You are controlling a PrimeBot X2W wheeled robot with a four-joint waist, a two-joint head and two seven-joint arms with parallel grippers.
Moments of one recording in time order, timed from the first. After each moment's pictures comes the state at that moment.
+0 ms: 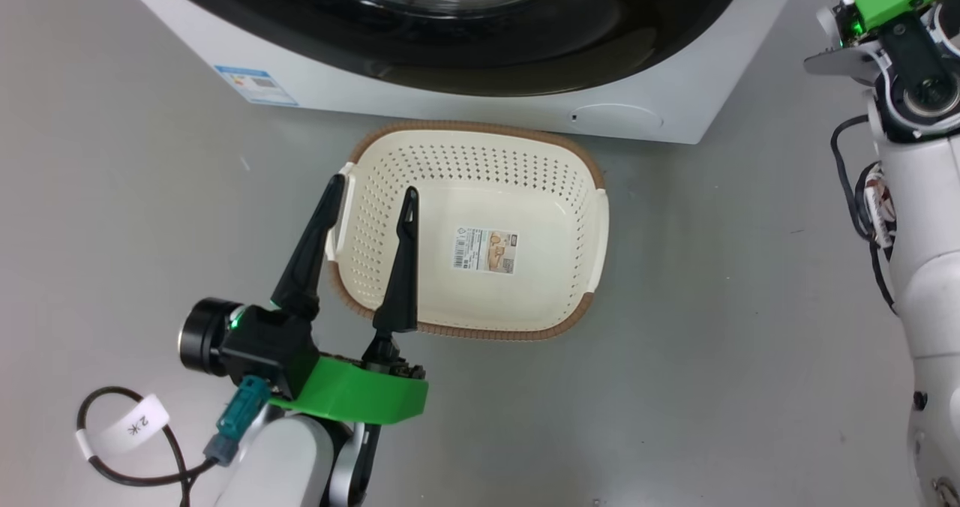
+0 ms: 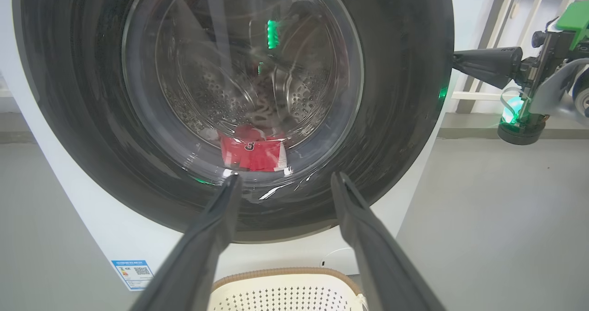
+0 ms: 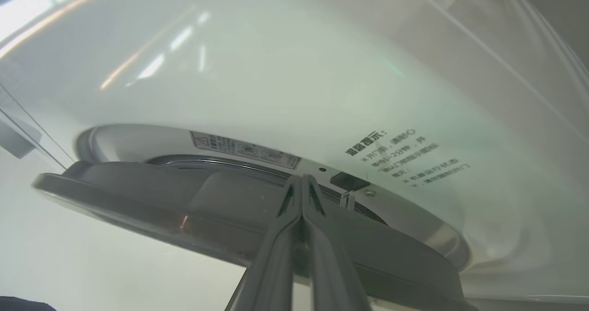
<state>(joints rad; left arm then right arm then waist) -0.39 0.03 -0.32 0.09 -0.22 0.12 -0.26 -1.02 -0.14 0.01 0.64 1.26 0.13 0.24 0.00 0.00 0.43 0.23</state>
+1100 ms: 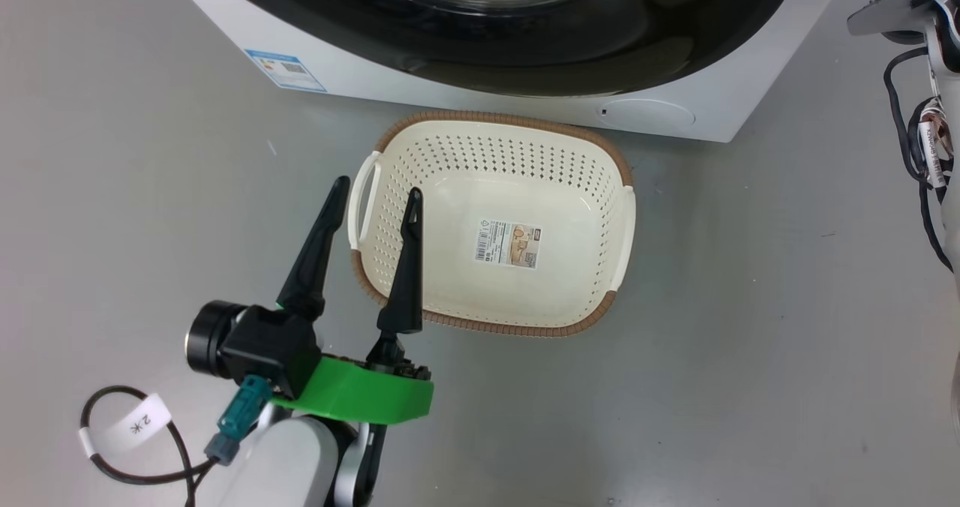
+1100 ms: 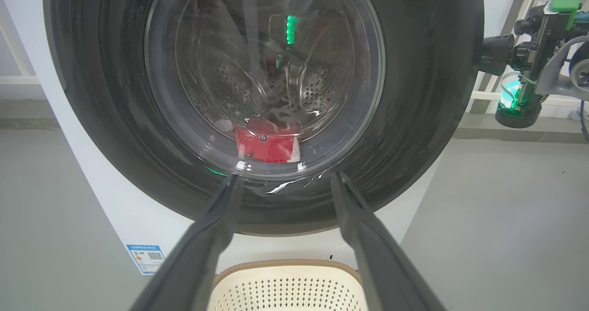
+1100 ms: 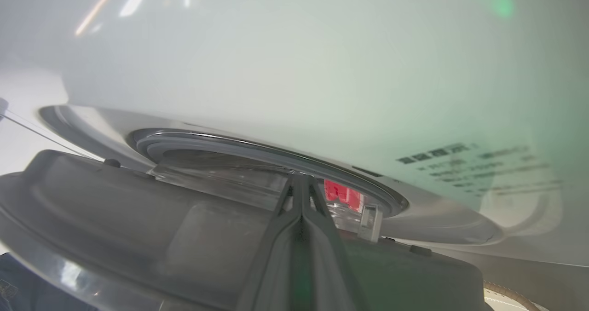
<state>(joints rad) -0.40 0.03 -0.34 0.09 -0.26 0.13 -0.26 -1.18 -0.19 0.04 0.78 1.29 0.12 0.50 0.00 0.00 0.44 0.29</state>
